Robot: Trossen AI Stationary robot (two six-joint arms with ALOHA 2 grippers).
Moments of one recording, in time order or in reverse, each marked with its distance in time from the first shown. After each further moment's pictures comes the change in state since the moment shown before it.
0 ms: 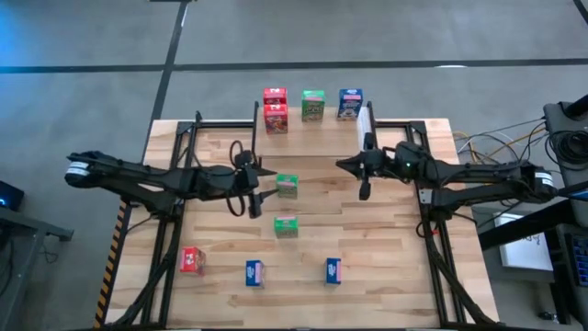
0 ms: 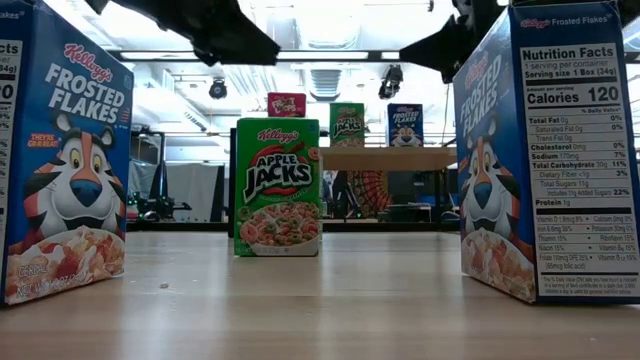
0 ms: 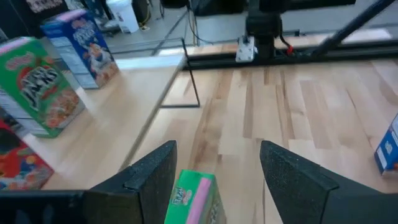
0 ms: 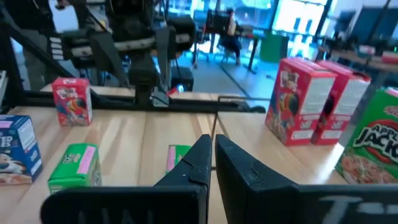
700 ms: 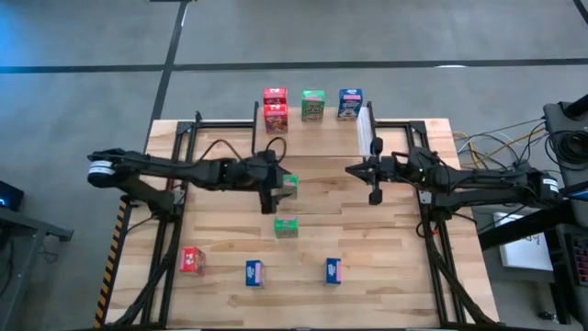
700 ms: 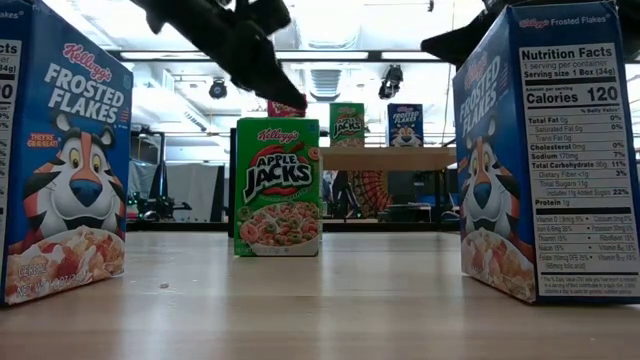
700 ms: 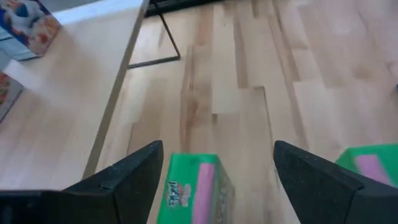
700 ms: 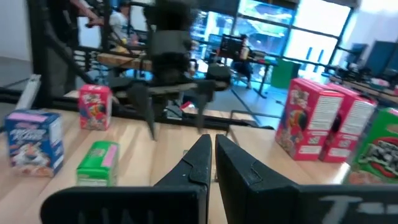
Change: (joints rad) left arm 0.131 0.263 0.193 -0.189 0.198 0.143; right arm 0.001 -0.137 -0.128 0.074 -0.086 -0.048
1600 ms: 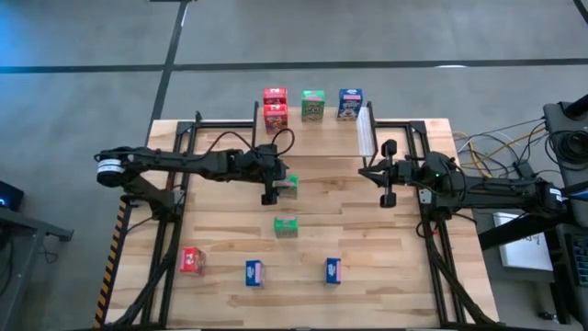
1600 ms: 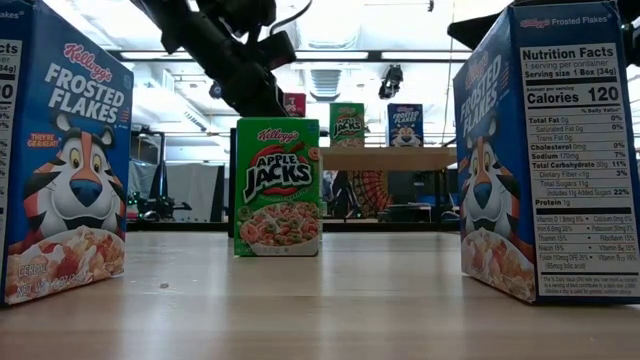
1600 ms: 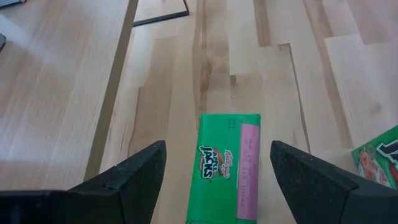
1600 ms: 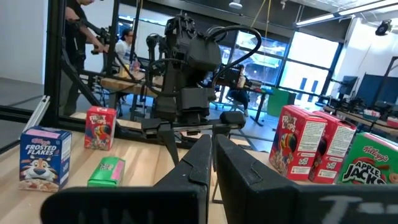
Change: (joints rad) left arm 0.110 0.070 0.021 -0.075 0.065 0.060; right arm -0.002 -0.197 -0.106 0.029 -0.018 -0.008
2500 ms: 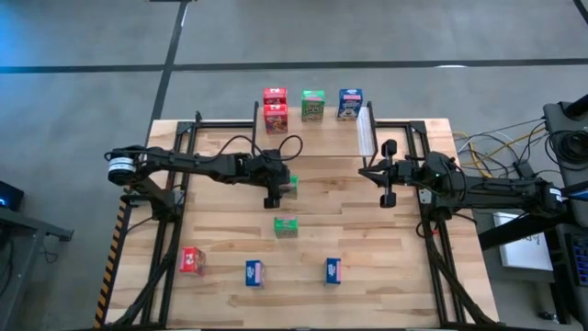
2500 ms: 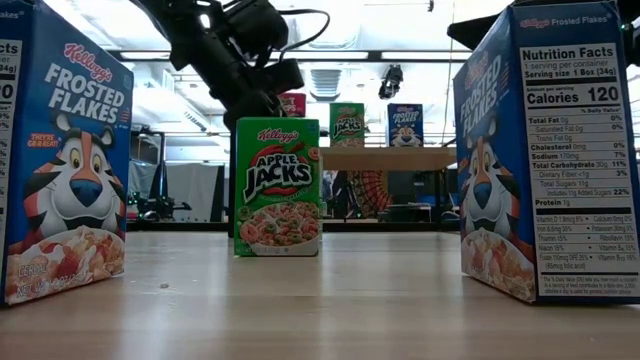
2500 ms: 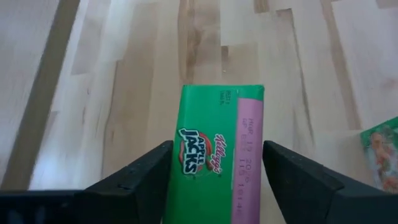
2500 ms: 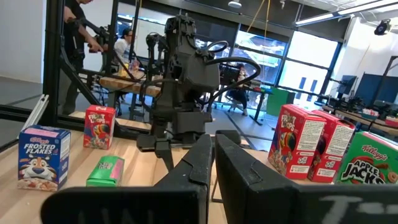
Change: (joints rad) left arm -0.001 0.095 0.001 0.000 0.012 -0.016; right arm 0.000 0.000 0.000 -0.003 0.004 -0.003
